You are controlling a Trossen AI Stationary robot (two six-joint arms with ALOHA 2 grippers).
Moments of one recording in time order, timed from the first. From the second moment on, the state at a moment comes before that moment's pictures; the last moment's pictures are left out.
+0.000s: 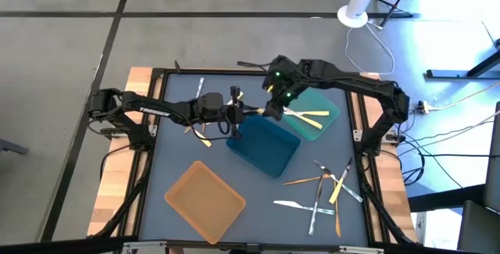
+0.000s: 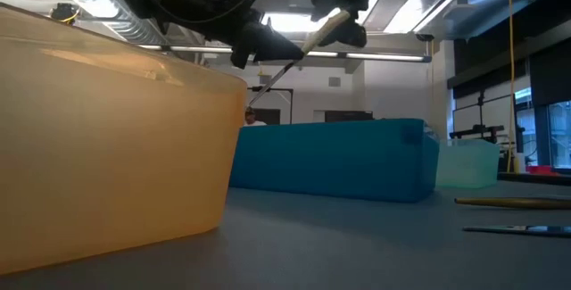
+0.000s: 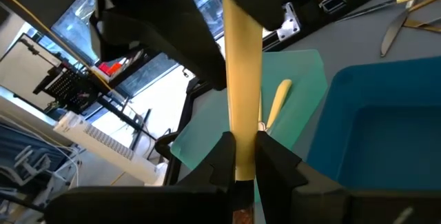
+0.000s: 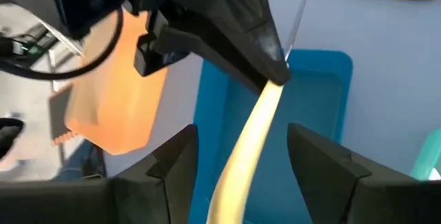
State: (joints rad) left arm 0.16 1.52 0.80 0.48 -0.12 0.61; right arm -0.30 1.70 1.67 -0.96 -0.42 0.26
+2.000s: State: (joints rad) left arm 0.17 1.52 0.80 0.49 -0.27 0.55; right arm -0.25 1.67 1.67 -1.08 -0.28 0.26
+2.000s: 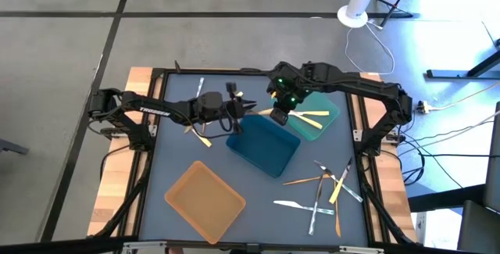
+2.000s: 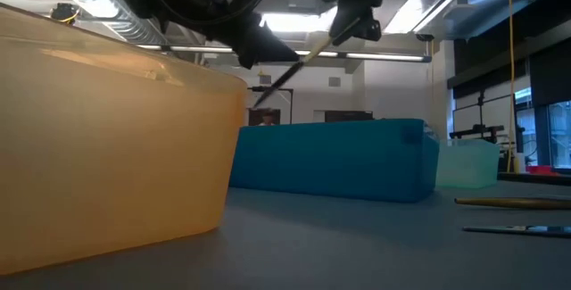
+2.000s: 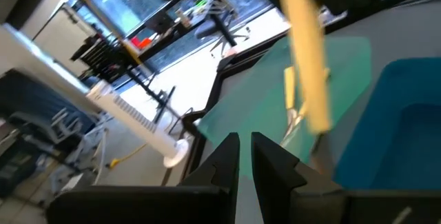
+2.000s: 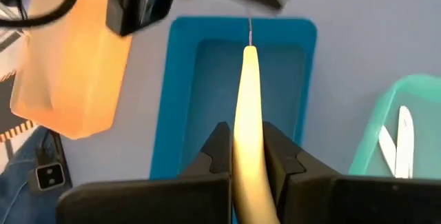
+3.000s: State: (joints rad) left arm 0.17 1.52 0.80 0.49 -0.30 0.55; right arm -0.38 1.18 1.40 -1.21 -0.09 0.35
